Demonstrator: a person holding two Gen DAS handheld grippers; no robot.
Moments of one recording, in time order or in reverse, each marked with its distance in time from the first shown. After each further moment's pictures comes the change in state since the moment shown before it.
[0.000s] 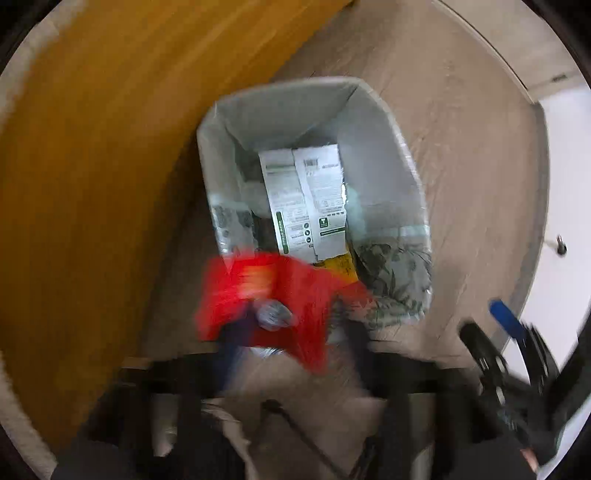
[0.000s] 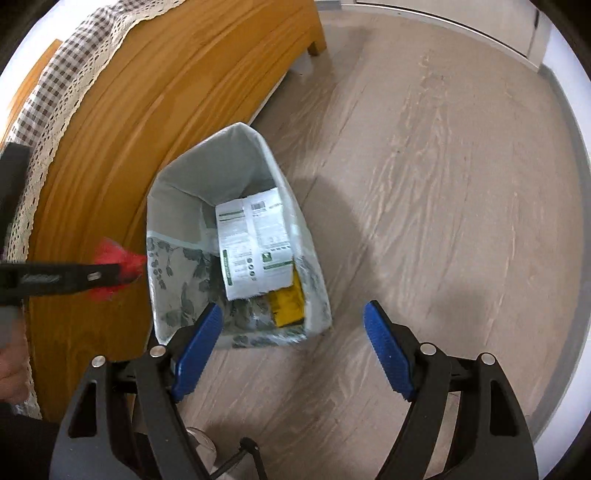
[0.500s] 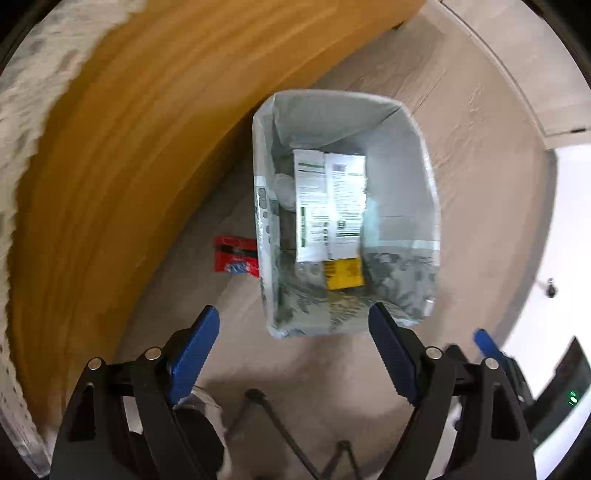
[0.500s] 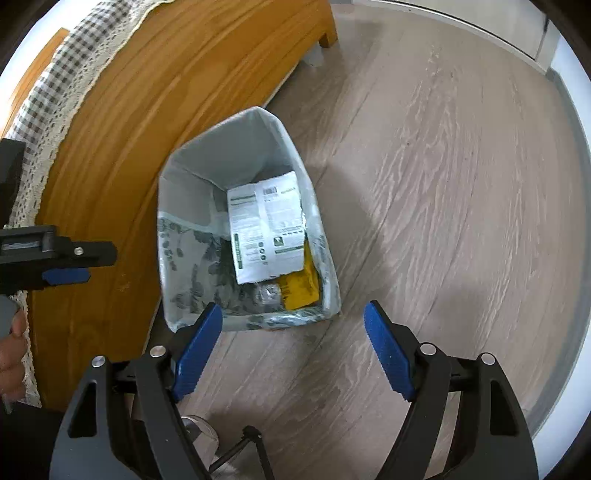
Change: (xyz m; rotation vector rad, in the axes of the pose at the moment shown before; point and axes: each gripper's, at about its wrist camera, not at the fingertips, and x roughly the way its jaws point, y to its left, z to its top) left arm -0.040 0.039 -0.014 -0.159 -0.009 -0.050; right arm -0.003 0.021 -0.005 -0.035 0.030 0.003
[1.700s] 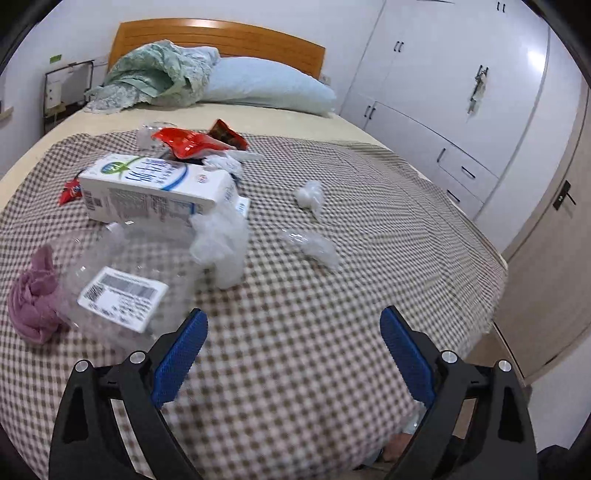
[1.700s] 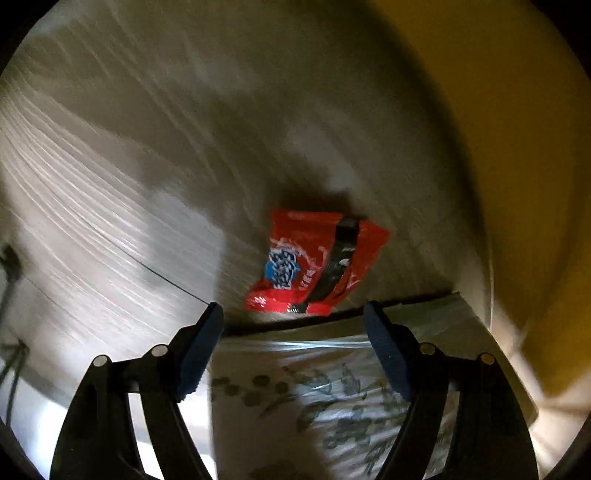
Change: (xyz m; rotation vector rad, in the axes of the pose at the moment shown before) left arm -0.294 0.378 -0.214 -0.475 -0.996 0.013; right arm 0.361 0.254 -0.135 -1.837 0.680 -0.700
